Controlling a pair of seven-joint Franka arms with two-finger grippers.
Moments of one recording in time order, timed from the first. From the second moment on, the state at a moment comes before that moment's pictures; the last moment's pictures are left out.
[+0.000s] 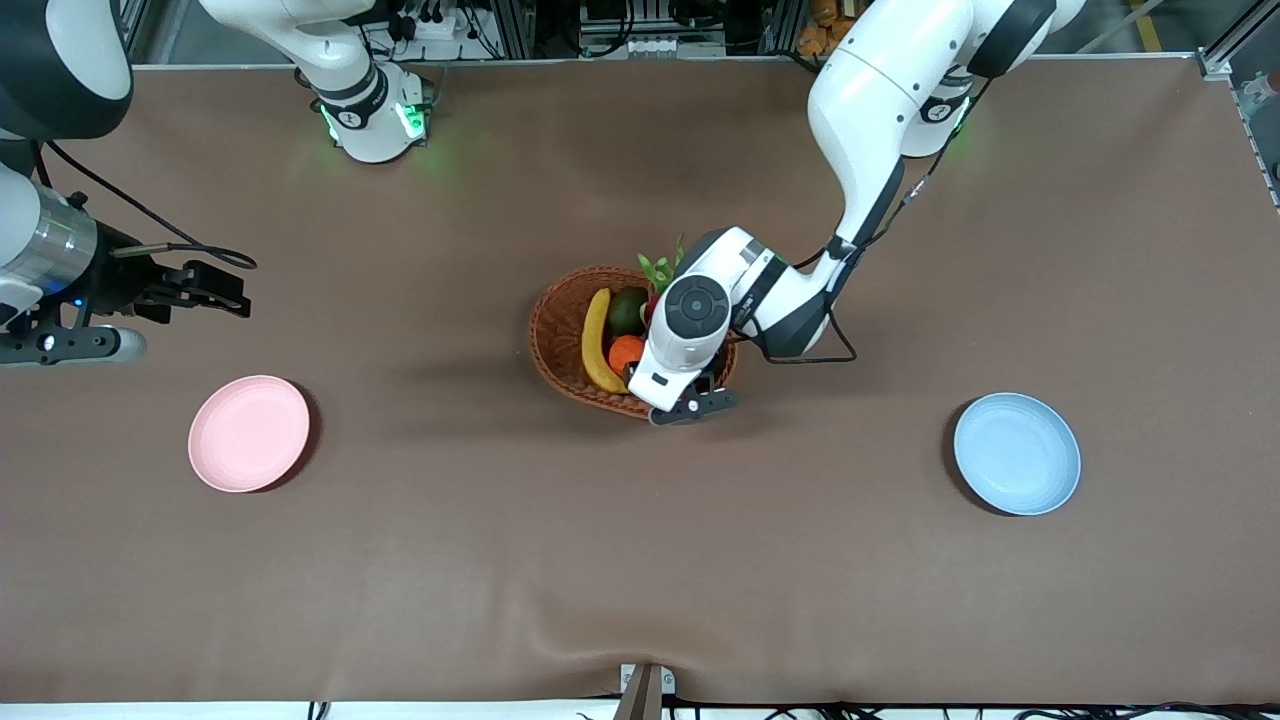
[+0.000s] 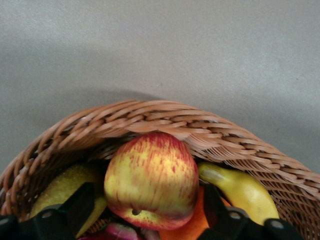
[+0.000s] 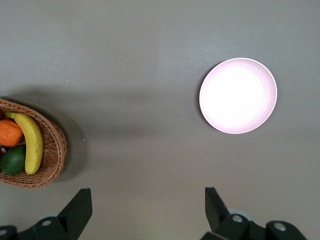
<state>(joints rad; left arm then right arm) -0.62 0.80 -0.14 -1.41 -0.04 2.19 -0.95 0.15 0.14 -0.10 -1.49 0.09 1.53 0.01</state>
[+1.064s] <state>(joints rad) -0.37 0.50 -0.12 -1.36 -0.04 1.77 -0.77 0.21 0.20 -0.10 -1.49 0.10 1.60 0.01</state>
